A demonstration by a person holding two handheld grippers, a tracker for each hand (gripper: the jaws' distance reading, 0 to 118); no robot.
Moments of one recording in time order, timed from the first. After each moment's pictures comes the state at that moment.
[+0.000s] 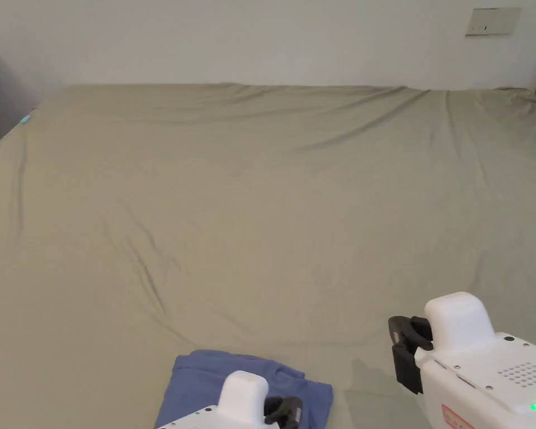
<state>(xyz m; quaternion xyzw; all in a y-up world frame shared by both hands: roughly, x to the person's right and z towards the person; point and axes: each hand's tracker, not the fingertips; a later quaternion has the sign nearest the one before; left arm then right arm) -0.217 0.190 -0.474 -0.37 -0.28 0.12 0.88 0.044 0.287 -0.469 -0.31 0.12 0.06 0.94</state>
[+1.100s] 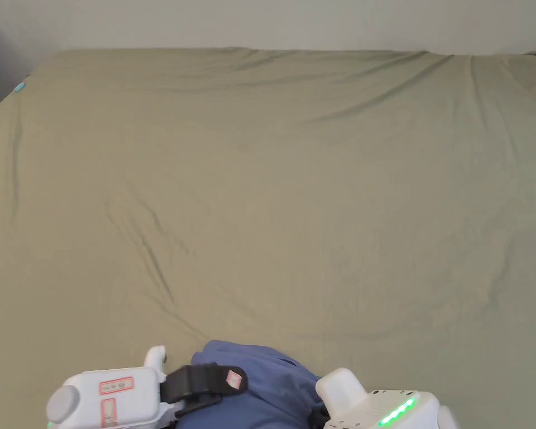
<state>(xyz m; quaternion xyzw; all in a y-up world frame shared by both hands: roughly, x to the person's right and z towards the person) -0.344 0.062 -0.593 -0.54 -0.34 0.43 0.64 -0.029 0.125 -0.521 -0.51 0.25 0.08 0.82</state>
